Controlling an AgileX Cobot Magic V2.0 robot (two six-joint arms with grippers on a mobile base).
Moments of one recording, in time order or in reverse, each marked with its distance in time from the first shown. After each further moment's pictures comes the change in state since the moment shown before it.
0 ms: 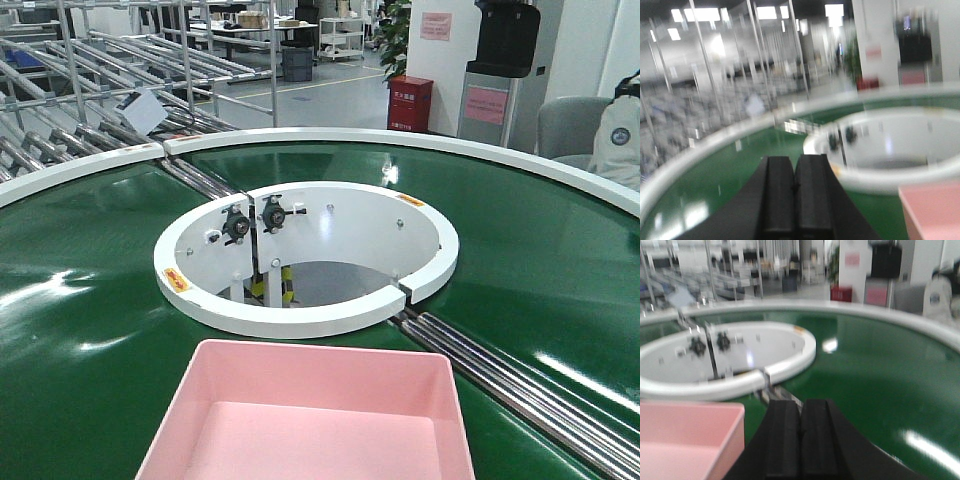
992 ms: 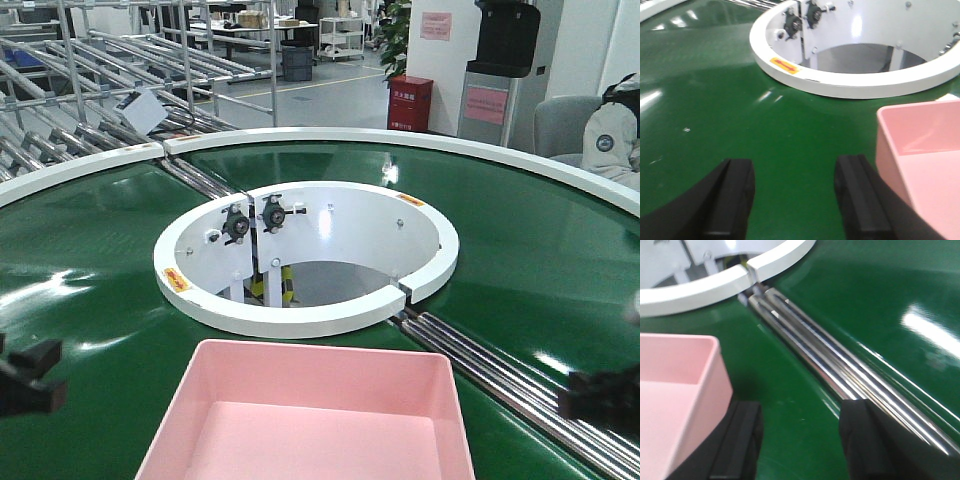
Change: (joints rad) left arm -0.116 0.766 -0.309 0.047 0.003 -0.128; right arm 0.059 0.725 -0.375 -0.038 0.125 0.050
